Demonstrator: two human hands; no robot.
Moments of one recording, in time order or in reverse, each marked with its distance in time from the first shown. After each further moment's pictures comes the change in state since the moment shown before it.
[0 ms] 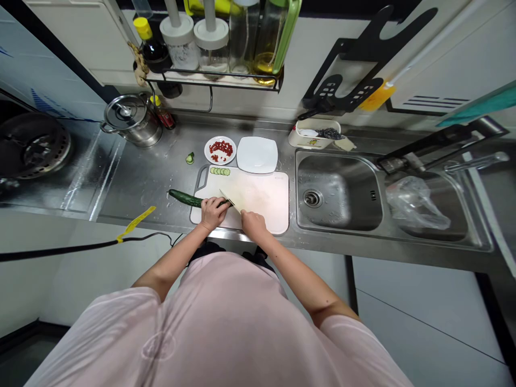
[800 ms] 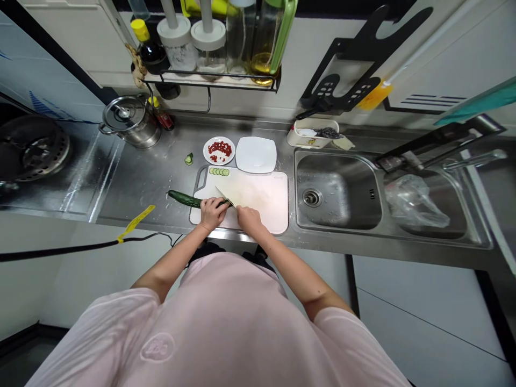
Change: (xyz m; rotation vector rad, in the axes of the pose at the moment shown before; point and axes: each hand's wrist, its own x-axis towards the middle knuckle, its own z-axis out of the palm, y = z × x) left_hand 0.000 -0.001 0.001 0.006 0.013 0.018; right_hand 0.017 -0.007 -0.005 0.013 0.009 -0.010
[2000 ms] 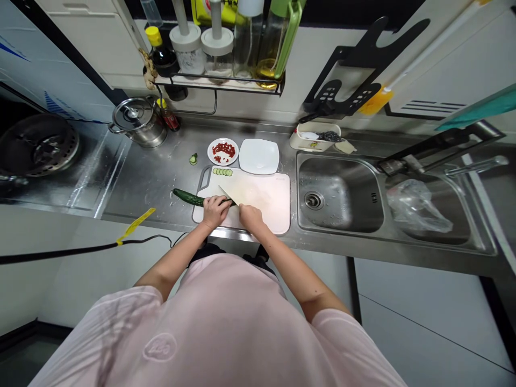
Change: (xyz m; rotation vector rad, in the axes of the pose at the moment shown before) left_hand 0.003 0.003 -0.007 -0.014 -0.011 -0.053; right_hand 0.002 -0.004 -0.003 -0.015 0.027 0.021
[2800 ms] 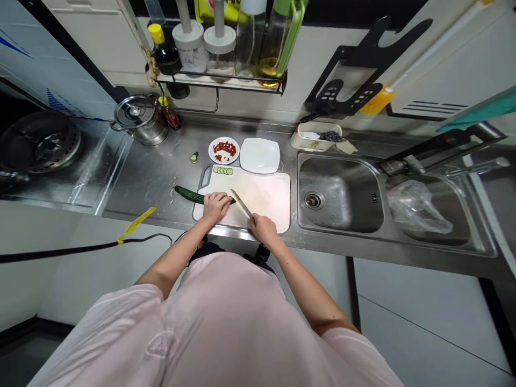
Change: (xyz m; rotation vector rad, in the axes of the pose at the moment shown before) left_hand 0.009 0.003 -0.010 -0.036 -0.018 -0.014; right_hand -0.042 0.035 0.018 0.082 -0.057 0.098
